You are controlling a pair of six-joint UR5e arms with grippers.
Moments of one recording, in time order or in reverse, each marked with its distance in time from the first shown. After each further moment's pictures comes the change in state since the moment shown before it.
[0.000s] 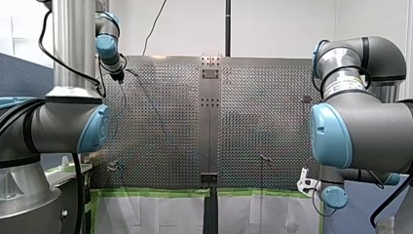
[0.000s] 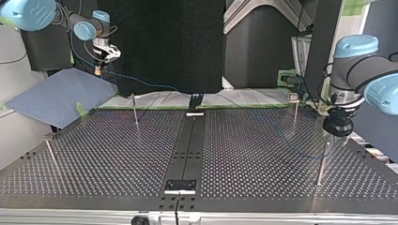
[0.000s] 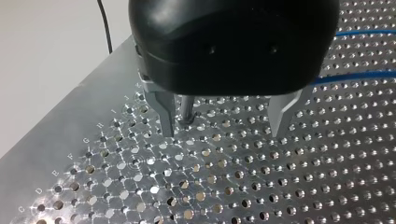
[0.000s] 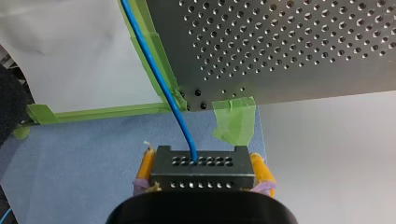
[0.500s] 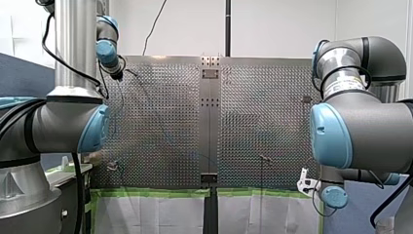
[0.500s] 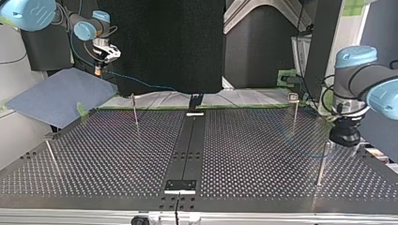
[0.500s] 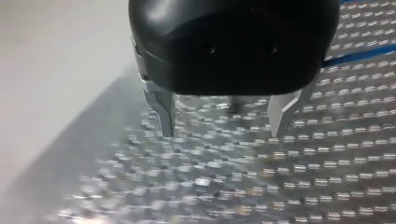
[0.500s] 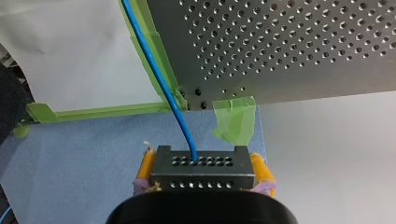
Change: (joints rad) left arm 0.023 -0.033 0.029 0.119 -0.009 -0.087; right arm 0.000 0.000 -0.002 0.004 0.002 -0.005
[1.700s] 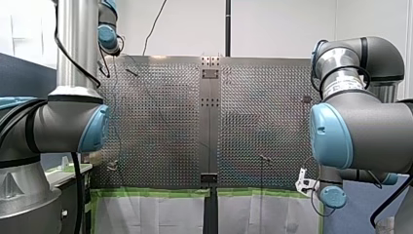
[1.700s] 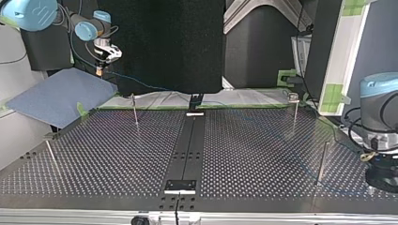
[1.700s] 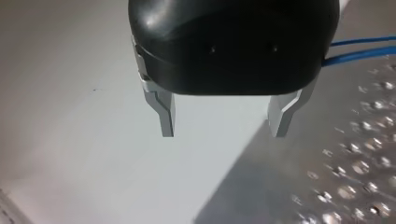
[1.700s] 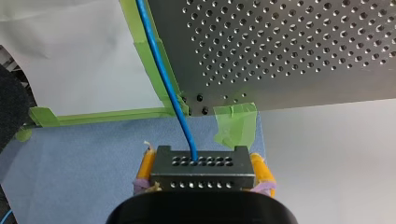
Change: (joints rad) left arm 0.014 -0.065 0.270 -0.006 -0.031 -0.013; right arm 0.011 0.000 0.000 0.001 0.001 -0.003
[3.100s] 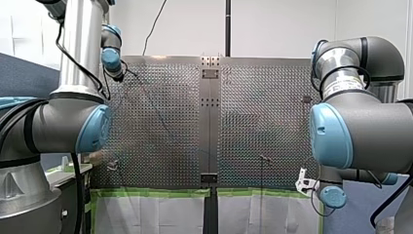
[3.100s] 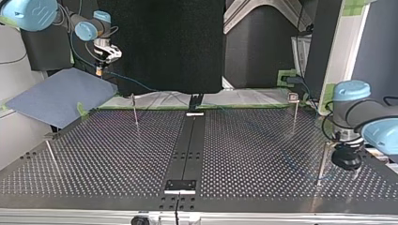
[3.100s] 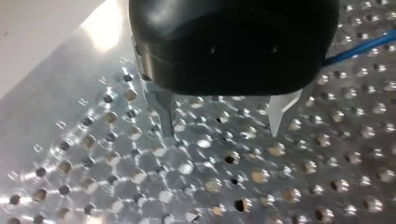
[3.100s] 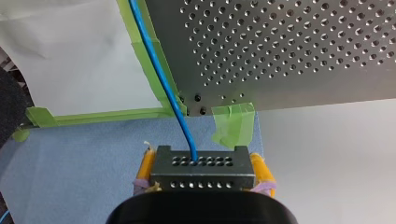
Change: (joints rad) left arm -0.025 -0.134 -0.075 0.021 -0.005 0.069; right arm 0.000 0.000 0.000 -0.005 0.001 -0.001
